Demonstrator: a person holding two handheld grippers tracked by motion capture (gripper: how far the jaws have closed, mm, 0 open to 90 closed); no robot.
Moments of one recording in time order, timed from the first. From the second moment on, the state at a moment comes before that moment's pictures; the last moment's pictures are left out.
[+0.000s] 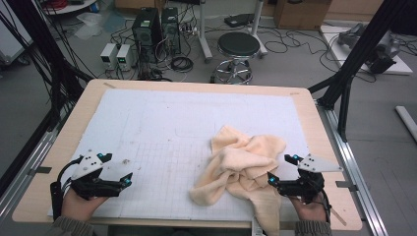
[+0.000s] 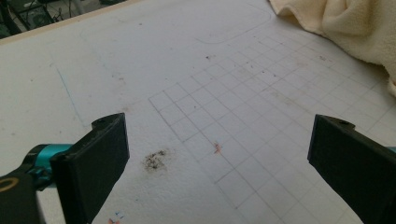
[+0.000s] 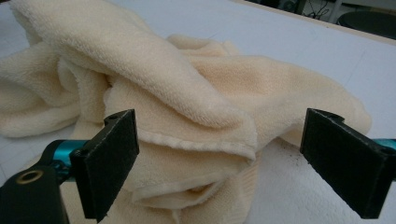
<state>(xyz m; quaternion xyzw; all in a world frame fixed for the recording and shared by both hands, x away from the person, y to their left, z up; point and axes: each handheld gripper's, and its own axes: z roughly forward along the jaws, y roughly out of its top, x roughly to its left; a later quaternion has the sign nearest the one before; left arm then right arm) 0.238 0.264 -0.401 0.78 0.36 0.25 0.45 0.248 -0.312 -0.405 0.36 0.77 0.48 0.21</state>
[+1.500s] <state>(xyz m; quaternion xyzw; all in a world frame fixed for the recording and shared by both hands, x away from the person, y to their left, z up) 0.241 0.261 -0.404 0.78 0.37 0.24 0.45 0.302 -0.231 -0.417 0.25 0.86 0.42 0.14</state>
